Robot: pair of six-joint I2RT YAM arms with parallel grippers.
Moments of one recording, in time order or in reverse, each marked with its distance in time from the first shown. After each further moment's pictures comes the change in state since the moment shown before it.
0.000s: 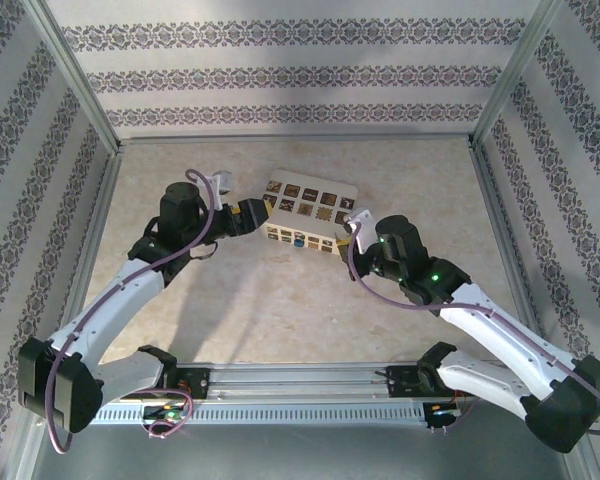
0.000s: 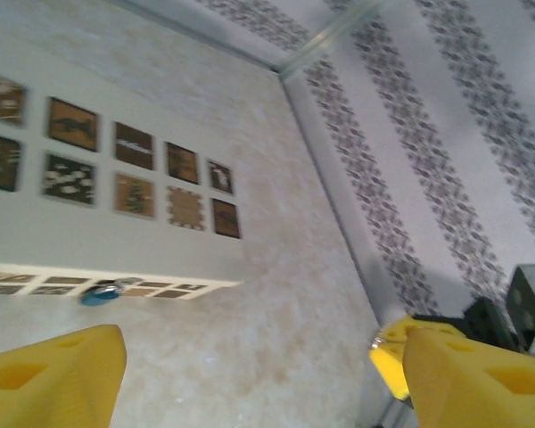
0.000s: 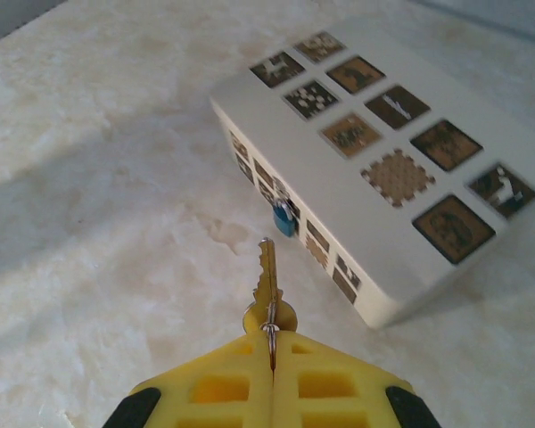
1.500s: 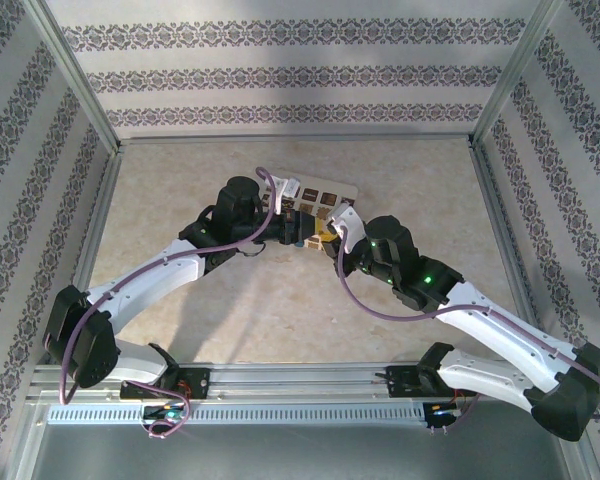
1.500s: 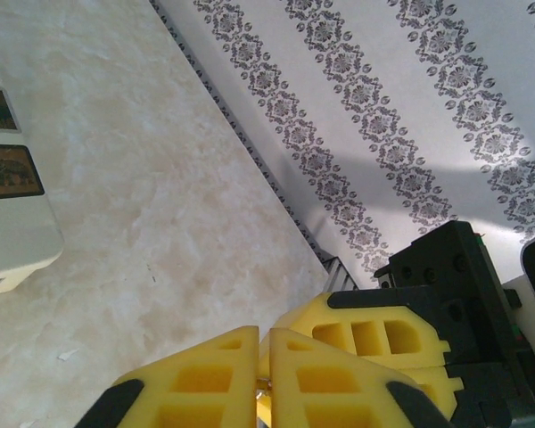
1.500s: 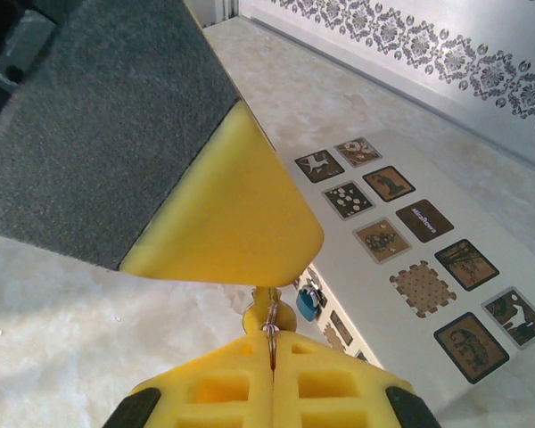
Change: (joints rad) left arm -0.269 0.255 0.166 0.100 0.076 0.027; right arm 0.120 0.029 0.042 0.123 0.076 -0.073
